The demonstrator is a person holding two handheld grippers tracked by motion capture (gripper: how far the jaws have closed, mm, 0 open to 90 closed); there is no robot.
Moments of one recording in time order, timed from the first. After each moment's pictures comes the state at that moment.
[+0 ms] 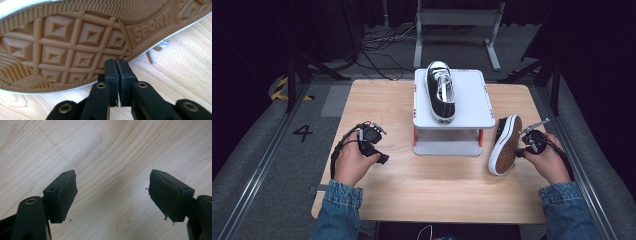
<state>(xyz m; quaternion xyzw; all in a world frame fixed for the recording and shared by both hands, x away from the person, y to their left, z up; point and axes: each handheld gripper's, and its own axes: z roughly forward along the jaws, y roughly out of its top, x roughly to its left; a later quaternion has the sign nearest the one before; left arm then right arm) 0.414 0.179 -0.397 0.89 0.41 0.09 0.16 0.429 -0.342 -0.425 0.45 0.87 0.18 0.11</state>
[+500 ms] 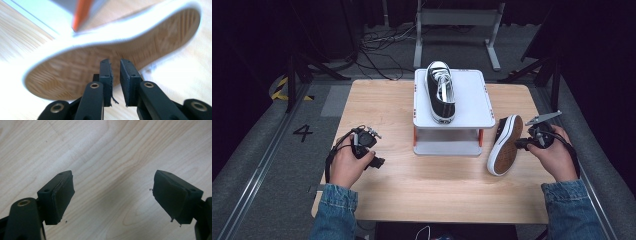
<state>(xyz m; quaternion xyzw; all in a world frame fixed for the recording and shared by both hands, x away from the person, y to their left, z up) 0.403 0.195 -0.406 0.89 0.41 0.10 0.16 0.422 -0.334 -0.378 0.43 0.86 0.26 0.14</state>
